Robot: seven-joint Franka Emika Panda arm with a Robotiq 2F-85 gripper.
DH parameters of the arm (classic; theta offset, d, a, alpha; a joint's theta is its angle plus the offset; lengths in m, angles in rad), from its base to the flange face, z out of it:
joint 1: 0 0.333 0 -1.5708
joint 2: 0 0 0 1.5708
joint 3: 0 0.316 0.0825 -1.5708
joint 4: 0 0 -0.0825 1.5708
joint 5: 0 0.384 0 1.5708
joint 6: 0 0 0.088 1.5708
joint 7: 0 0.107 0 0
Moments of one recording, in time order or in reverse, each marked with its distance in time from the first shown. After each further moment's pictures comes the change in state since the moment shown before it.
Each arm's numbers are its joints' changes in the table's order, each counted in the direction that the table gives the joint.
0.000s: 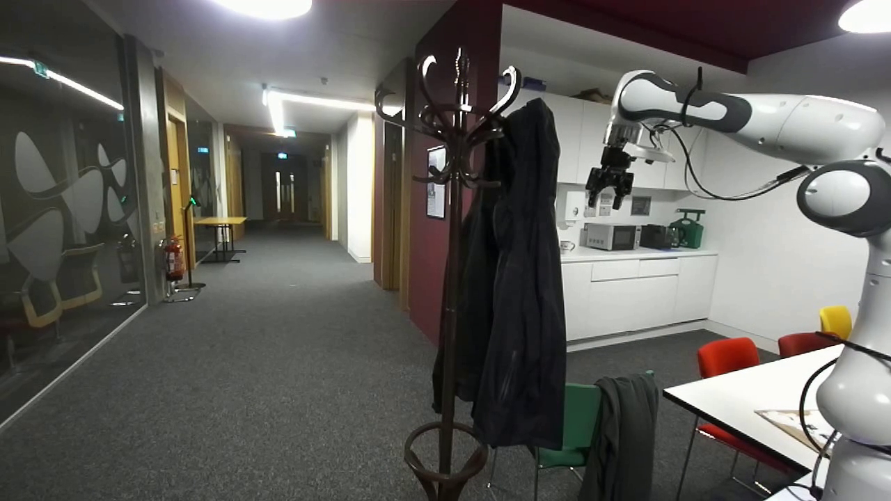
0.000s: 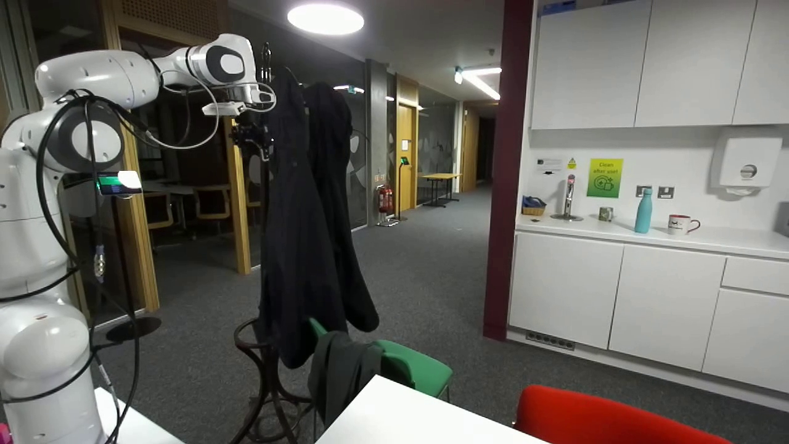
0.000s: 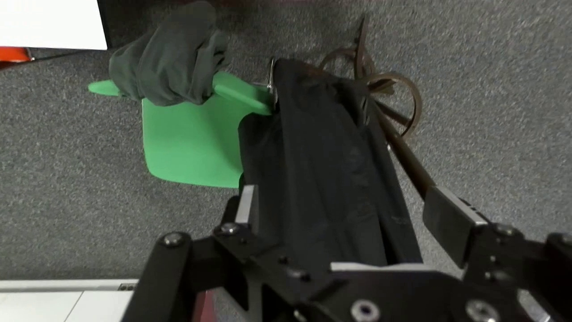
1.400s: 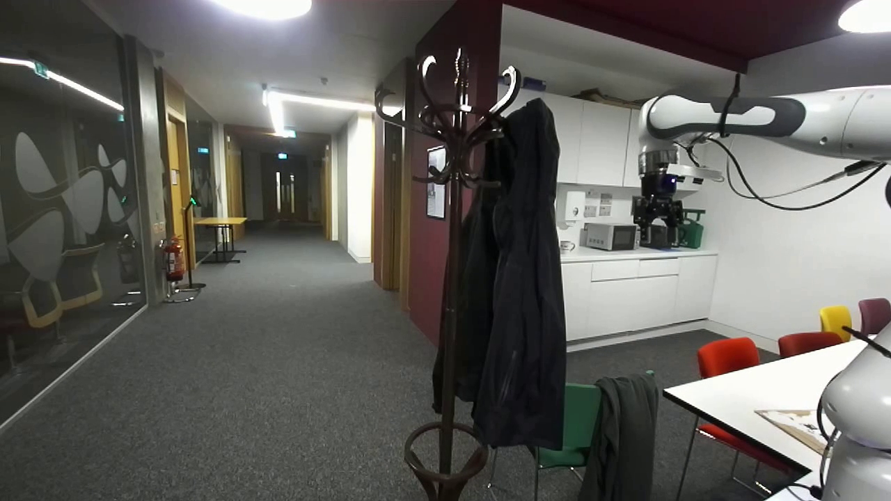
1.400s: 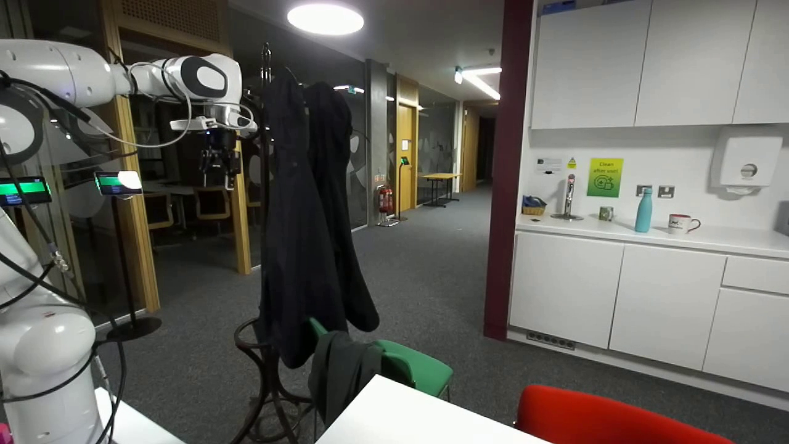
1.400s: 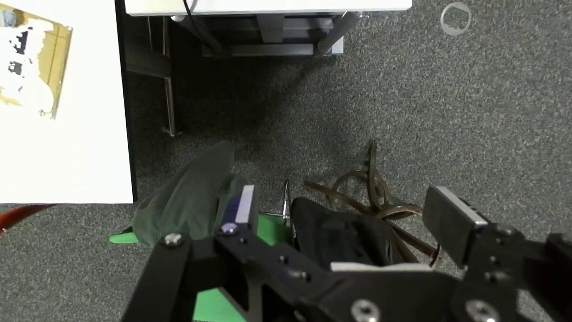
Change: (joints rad) arm 0.088 -0.315 -0.150 0.478 0.028 -0.144 -0.031
